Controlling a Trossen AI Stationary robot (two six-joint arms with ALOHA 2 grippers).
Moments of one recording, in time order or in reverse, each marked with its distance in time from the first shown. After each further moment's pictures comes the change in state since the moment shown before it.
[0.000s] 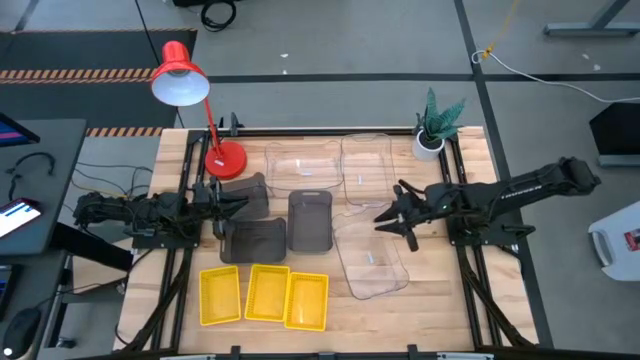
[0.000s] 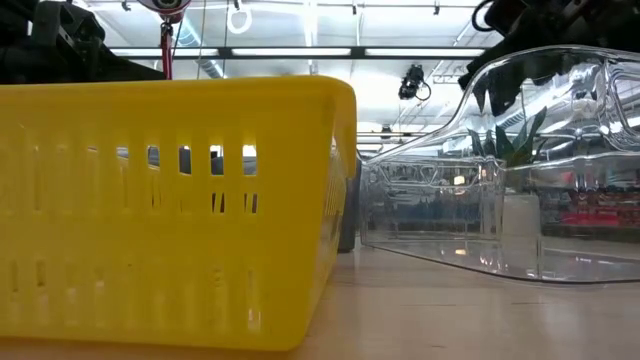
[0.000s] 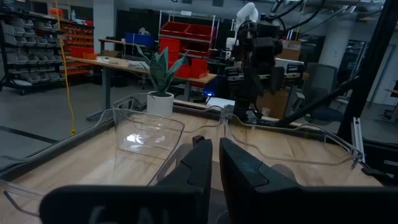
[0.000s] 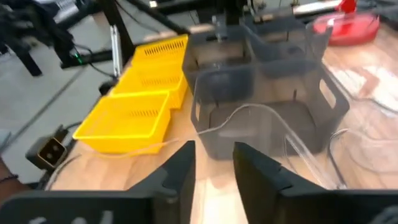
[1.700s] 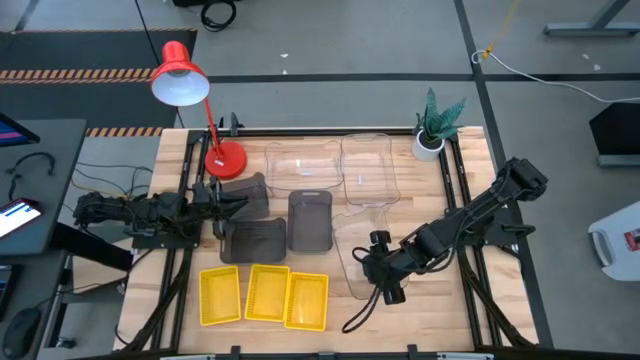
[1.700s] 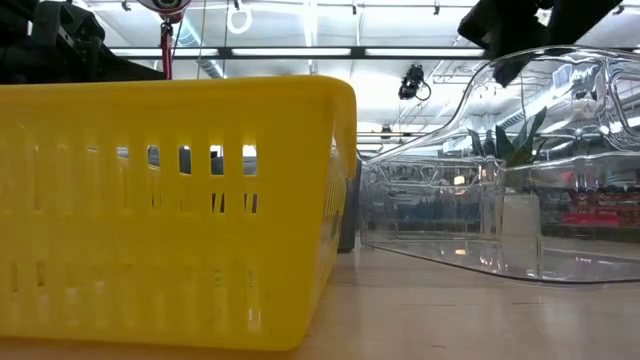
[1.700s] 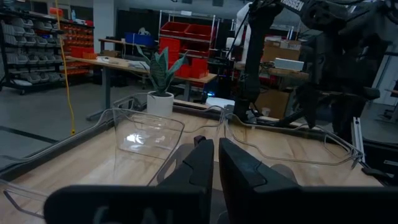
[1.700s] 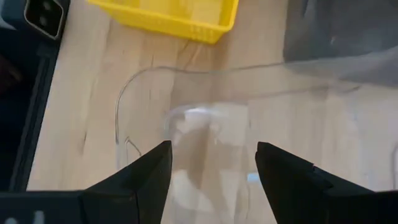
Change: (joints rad) left arm 0.000 0.000 0.000 0.000 0.000 0.000; right arm 0.411 0.720 0.800 -0.840 0.179 0.180
